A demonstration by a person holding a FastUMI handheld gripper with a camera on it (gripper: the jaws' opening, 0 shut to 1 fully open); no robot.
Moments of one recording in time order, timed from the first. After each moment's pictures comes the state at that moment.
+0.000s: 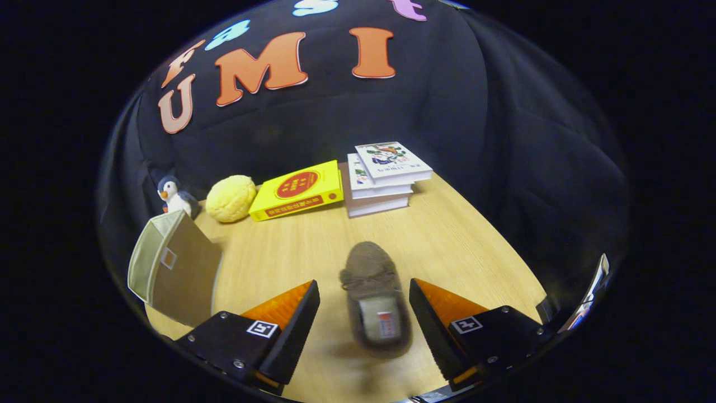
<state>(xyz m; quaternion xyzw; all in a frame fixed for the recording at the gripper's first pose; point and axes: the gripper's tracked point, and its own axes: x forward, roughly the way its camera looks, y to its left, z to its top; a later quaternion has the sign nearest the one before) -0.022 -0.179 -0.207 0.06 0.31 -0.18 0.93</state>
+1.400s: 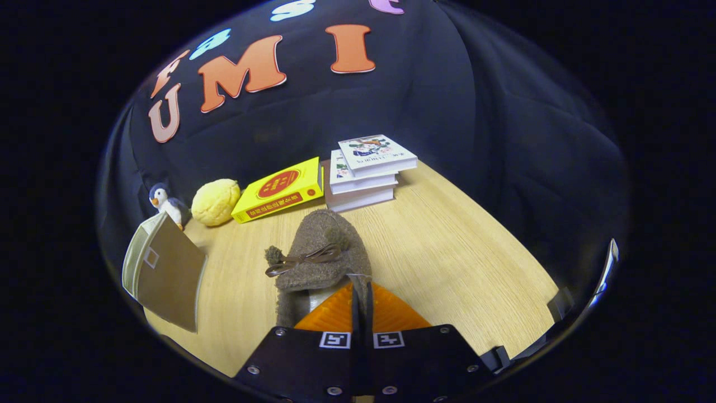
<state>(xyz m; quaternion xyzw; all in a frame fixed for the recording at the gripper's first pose) -0.011 -0.177 -0.210 0.09 0.28 -0.19 0.94</state>
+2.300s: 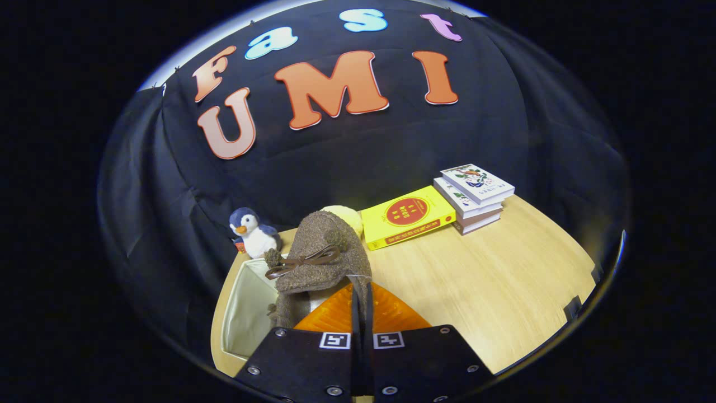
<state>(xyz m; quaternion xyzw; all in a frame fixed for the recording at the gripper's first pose) 0.059 0.123 -0.111 0.12 0.24 -0.11 0.96</state>
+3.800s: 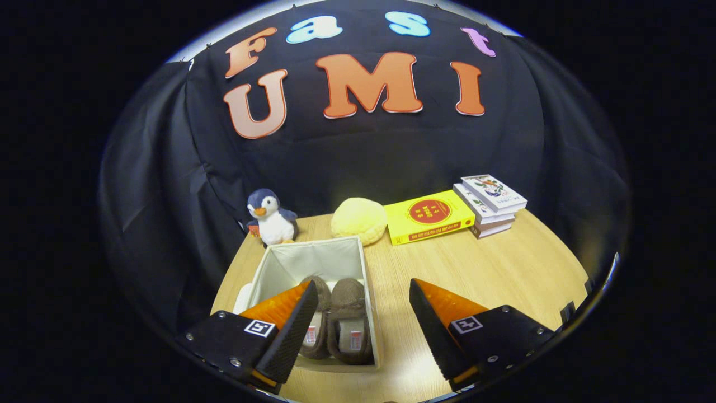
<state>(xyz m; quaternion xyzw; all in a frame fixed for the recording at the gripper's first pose) 0.052 0.169 -0.088 0.06 0.23 -0.10 0.97</state>
